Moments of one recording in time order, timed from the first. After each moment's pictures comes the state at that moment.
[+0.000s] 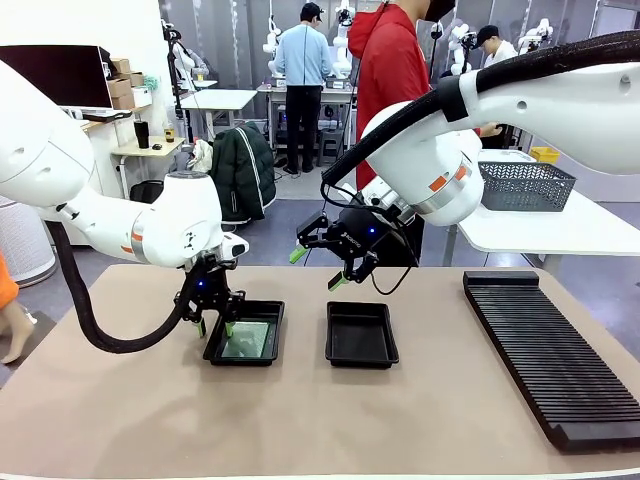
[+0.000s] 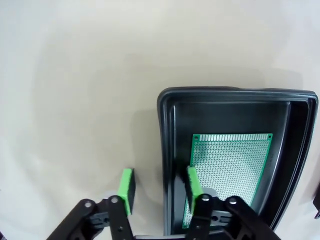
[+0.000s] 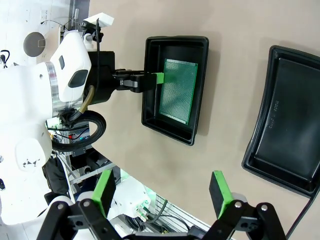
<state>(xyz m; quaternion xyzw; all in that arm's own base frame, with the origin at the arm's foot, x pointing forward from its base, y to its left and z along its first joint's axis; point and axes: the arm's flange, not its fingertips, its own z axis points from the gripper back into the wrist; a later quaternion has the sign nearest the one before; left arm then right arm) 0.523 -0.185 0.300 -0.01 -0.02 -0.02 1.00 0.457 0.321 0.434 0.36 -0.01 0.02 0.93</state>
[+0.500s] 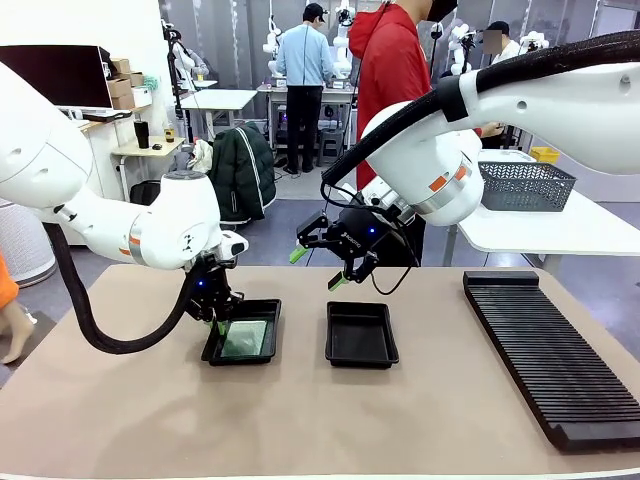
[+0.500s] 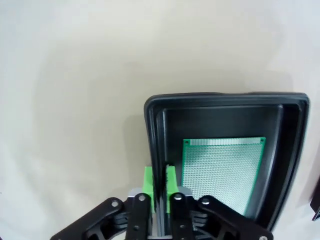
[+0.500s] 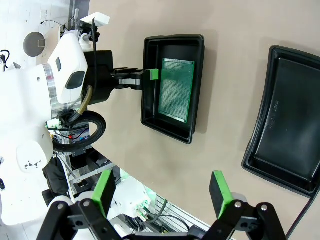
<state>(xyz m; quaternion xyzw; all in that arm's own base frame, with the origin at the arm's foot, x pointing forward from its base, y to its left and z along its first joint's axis) 0.522 -0.185 0.302 -0.02 -0.04 -0.02 1.00 0.457 0.321 0.434 0.36 -0.01 0.02 0.93</state>
